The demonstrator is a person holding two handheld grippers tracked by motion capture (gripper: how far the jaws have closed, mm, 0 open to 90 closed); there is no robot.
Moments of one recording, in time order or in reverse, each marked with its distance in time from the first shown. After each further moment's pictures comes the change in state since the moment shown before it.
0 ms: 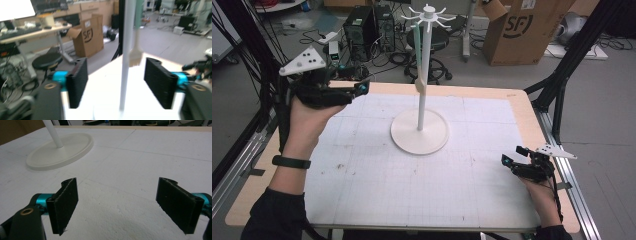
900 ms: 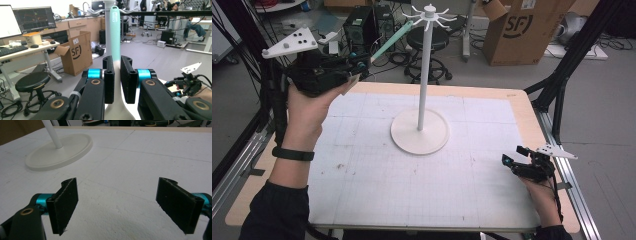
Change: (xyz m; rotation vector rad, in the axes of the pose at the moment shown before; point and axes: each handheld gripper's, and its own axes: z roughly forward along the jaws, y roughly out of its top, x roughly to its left) left arm -0.013 0.053 0.000 -0.141 -0.109 0.018; right arm 0.000 0.000 -0.001 -0.005 -0.004 0.004
